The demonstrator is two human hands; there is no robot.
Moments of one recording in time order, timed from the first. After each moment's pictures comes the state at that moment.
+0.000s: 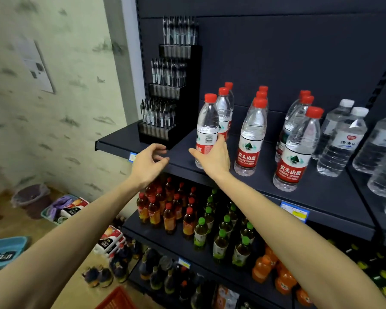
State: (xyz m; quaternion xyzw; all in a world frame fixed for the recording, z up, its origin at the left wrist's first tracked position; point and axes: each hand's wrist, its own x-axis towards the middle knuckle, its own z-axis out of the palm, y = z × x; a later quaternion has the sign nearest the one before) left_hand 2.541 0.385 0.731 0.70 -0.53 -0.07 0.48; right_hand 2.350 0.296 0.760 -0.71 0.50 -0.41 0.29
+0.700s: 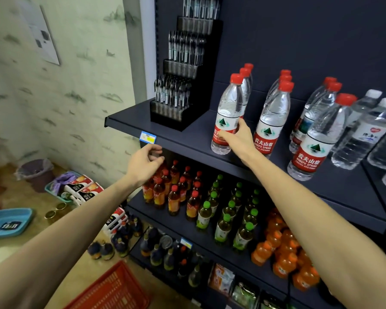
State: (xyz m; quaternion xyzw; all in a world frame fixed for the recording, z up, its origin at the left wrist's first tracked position) left_hand 2.572 0.427 0.680 0.74 -0.46 -0.13 0.47; right_hand 2.331 0.276 0.768 -0.70 0.44 -0.40 0.41
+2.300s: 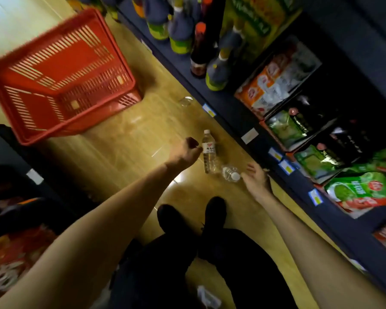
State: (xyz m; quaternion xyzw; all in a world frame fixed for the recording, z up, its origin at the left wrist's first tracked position) left_hand 2.257 0.537 -0.095 0.80 -0.14 -0.53 0.23; right_hand 2.039 0.423 -0.103 -0.56 0.64 0.14 0.51
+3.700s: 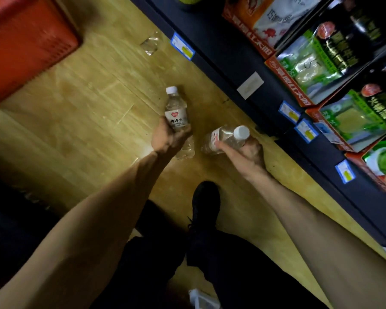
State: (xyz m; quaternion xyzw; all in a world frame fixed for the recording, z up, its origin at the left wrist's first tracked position) left_hand 2.183 0.549 -0.319 0.85 -0.05 -0.45 0.26; right_hand 2.000 0.437 -0.269 -0.58 0.61 0.08 0.54
